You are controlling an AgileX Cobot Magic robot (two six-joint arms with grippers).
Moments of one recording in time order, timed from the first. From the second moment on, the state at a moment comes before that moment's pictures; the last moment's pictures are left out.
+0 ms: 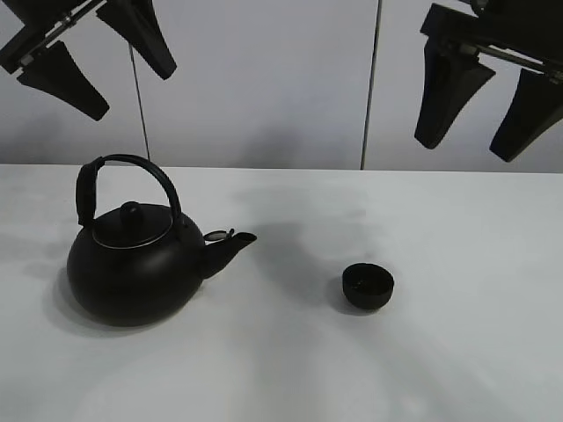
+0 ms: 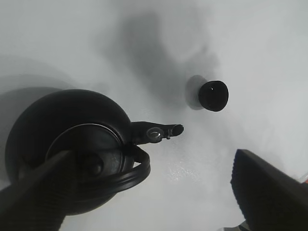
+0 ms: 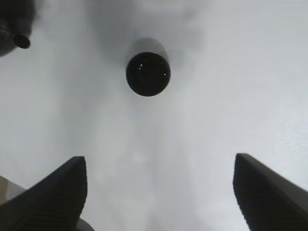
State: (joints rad) left arm -0.18 1.88 -1.65 -0.60 1.20 0.25; right arm 0.18 1.69 -1.43 0.25 1.22 -0.21
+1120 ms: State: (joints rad) left arm -0.18 1.88 -1.65 -0.60 1.20 0.25; right arm 0.39 1.96 -1.43 0.08 1.06 0.00
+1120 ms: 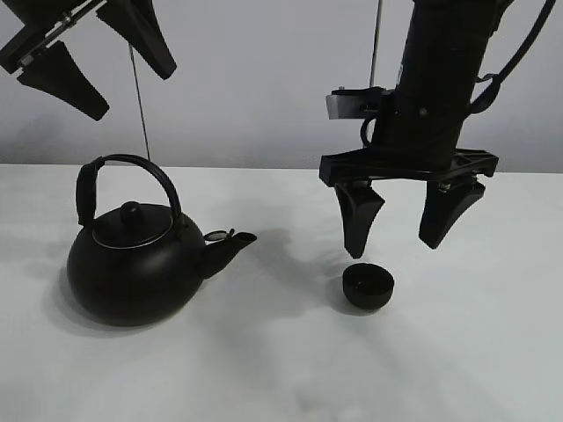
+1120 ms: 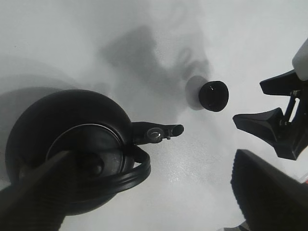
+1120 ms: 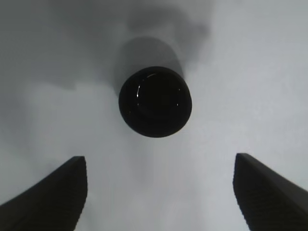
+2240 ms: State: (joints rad) left arm -0.18 1.88 -1.65 -0.60 1.19 0.25; right arm 0.39 2.11 -1.43 0.08 0.92 0.01
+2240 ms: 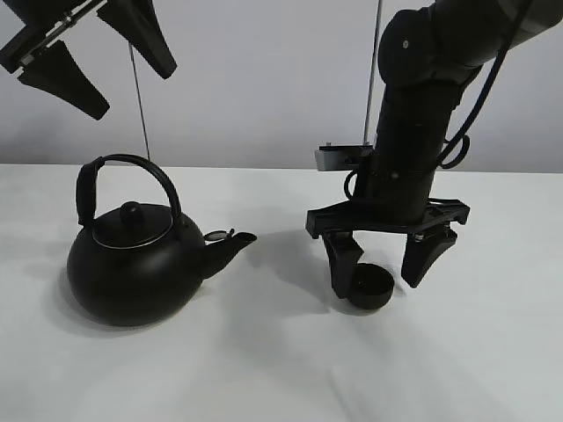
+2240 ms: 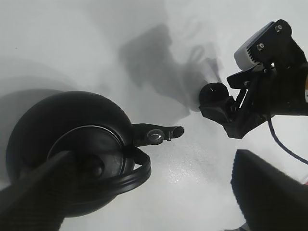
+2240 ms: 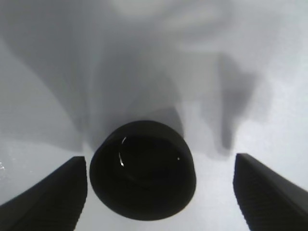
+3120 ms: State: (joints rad) left arm -0.18 1.88 -1.65 -0.60 1.19 0.25; right arm 0.47 2.11 -1.50 -0.06 0.97 0.13
